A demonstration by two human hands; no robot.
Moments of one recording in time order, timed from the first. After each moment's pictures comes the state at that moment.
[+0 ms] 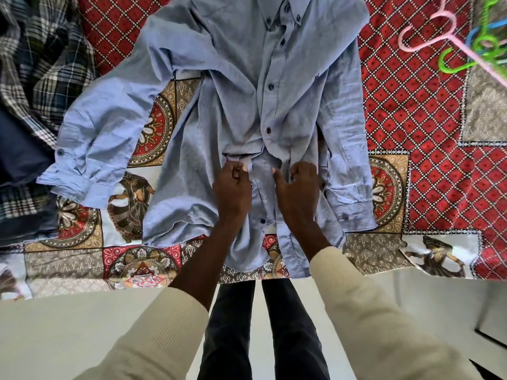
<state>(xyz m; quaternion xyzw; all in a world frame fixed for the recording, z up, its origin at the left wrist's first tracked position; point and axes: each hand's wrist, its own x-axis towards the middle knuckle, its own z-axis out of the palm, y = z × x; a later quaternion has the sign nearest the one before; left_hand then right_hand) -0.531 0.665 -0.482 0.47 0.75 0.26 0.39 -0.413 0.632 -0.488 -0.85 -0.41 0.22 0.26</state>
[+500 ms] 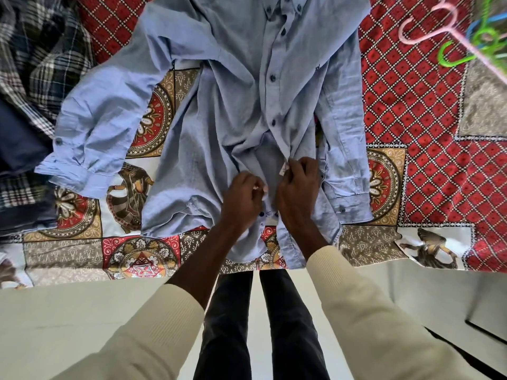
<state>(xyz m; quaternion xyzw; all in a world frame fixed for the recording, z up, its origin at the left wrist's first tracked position) -0.544 0.629 -0.494 0.71 0.56 0.13 0.41 -0.419 0.619 -0.479 -0.85 -0.43 0.17 0.26</state>
